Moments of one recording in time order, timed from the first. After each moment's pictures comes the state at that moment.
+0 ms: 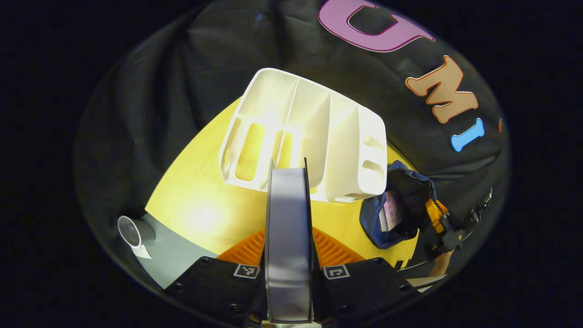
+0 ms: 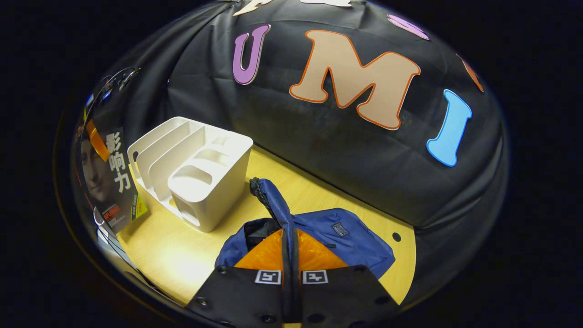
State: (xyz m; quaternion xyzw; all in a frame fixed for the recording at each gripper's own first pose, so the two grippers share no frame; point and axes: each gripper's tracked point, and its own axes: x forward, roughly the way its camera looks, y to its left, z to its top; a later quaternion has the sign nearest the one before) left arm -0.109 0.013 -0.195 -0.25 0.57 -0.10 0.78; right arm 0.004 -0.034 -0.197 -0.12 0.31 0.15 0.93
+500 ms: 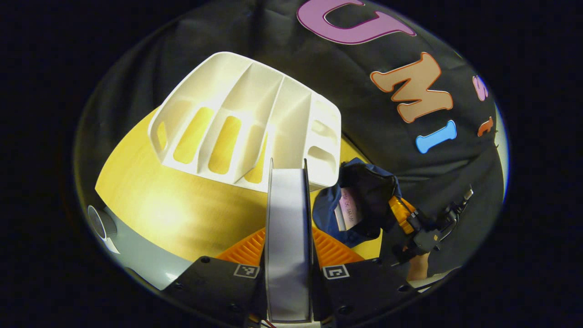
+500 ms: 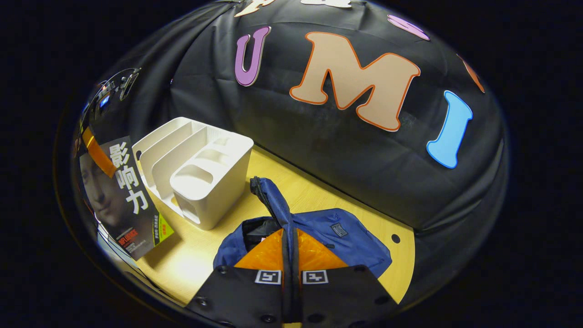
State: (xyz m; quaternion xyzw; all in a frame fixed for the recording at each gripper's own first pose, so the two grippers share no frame) left arm -0.114 -0.081 -0.174 -0.33 0.52 -0.18 0.77; right arm 0.002 -0.040 -0.191 -0.12 0.31 0.16 0.93
